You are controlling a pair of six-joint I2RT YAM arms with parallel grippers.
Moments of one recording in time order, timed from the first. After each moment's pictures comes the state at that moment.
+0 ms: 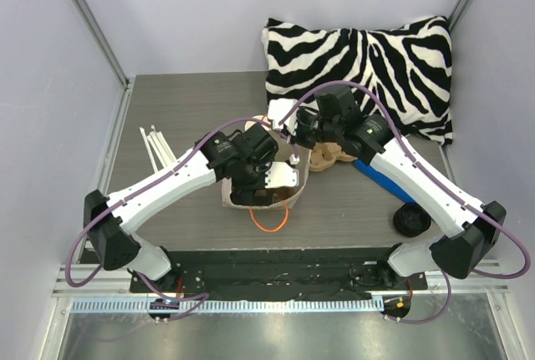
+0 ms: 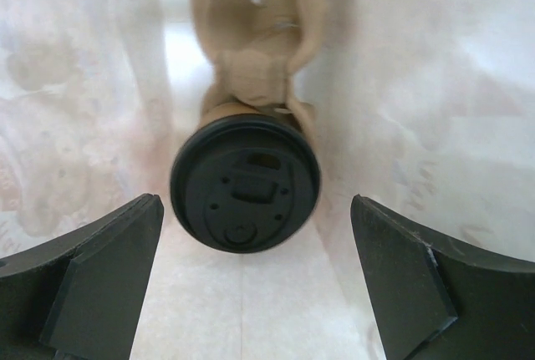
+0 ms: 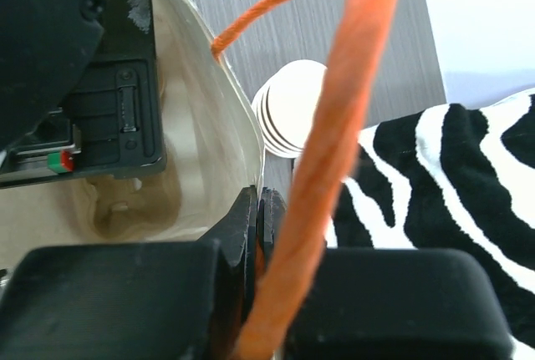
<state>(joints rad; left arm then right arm) -0.92 1.49 1.45 -1.11 0.02 0.72 0.67 1.39 1.46 -0.62 -0.34 -0.72</state>
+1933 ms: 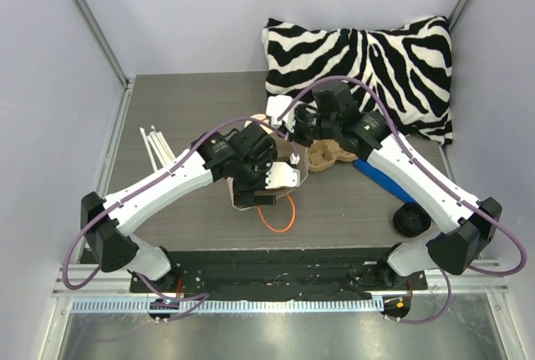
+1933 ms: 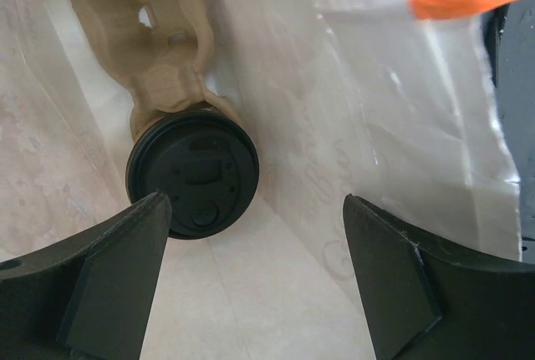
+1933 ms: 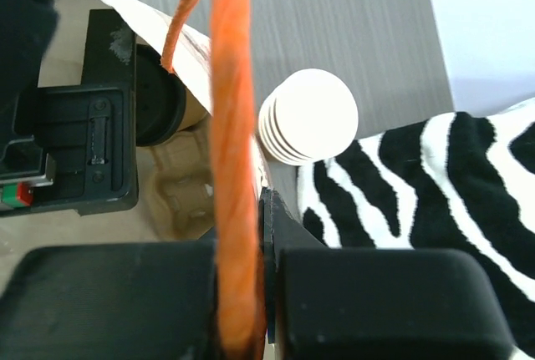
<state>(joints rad) -0.91 1.48 1.46 -1.10 0.12 0.73 0.66 1.42 1.48 -0.62 -0.37 -0.70</state>
